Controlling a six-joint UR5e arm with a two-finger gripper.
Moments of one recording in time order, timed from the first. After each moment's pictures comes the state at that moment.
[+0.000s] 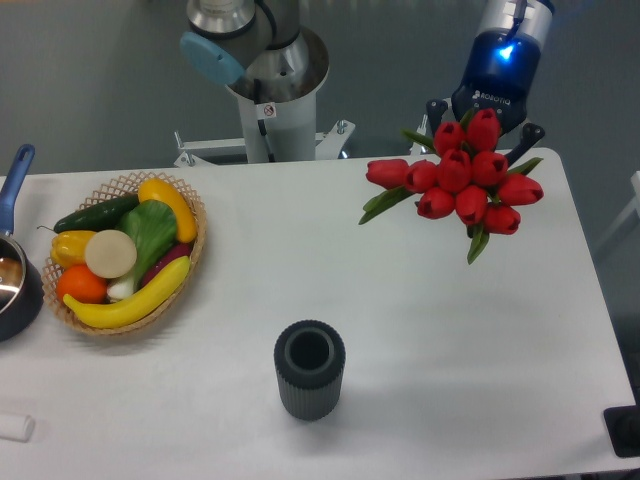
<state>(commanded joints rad) 3.01 -1.59 -1.85 -0.88 0.51 1.15</state>
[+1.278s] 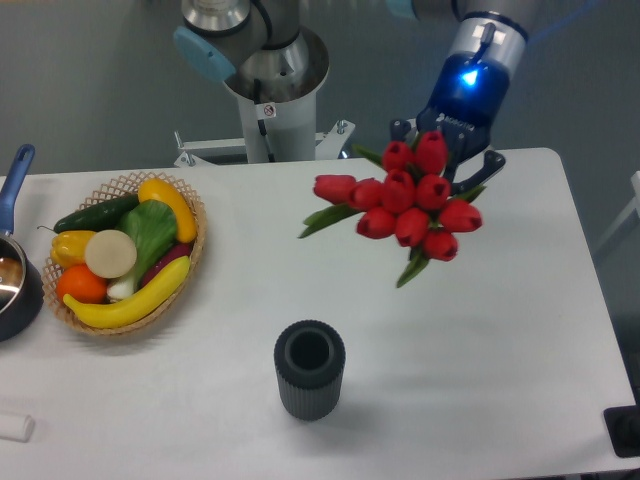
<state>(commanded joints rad) 2.88 -1.67 -1.84 -0.76 0.34 1.15</state>
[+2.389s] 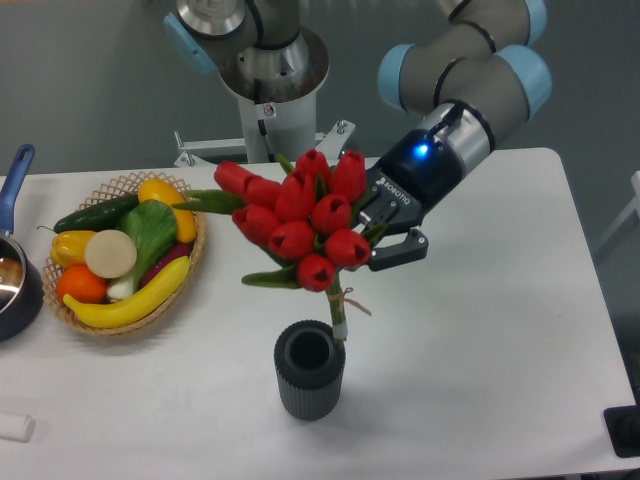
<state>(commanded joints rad) 2.69 -1.90 -1.66 -0.72 0.10 1.16</state>
